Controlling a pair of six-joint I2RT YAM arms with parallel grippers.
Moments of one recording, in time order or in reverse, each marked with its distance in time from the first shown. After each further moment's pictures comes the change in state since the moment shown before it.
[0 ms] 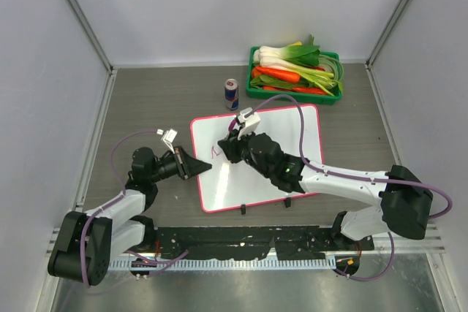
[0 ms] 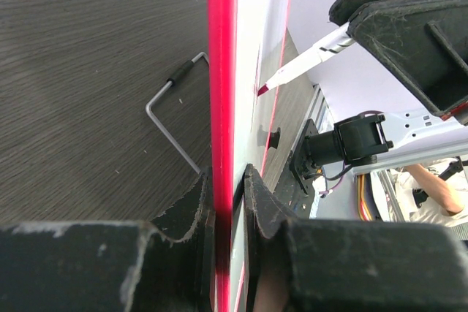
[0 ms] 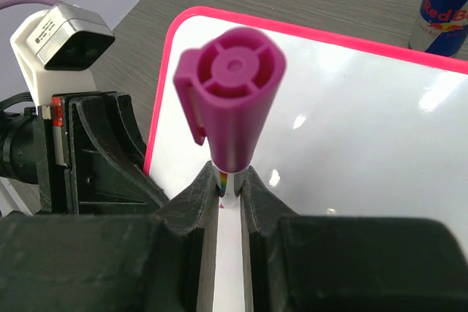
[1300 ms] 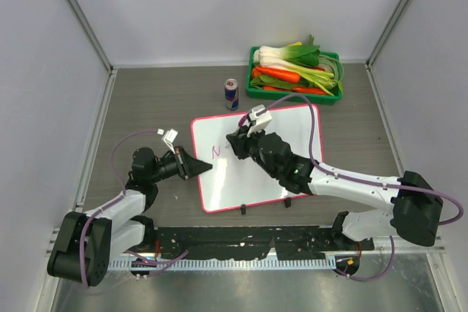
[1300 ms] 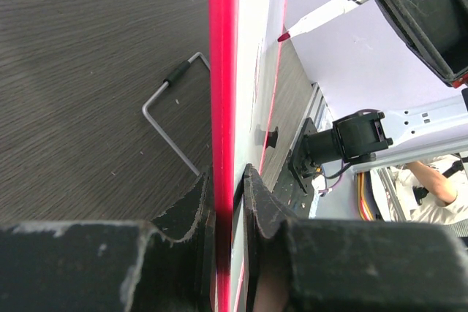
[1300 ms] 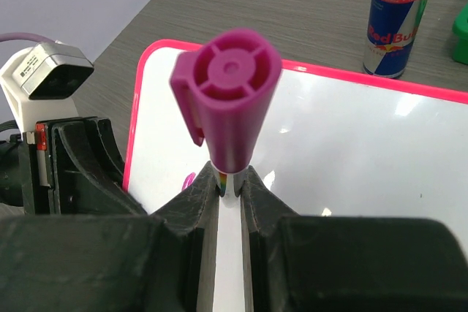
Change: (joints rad) left arm -0.009 -0.004 0.000 0.005 -0.001 0.001; right arm -0.012 -0.082 -0.035 0.002 0.073 -0.024
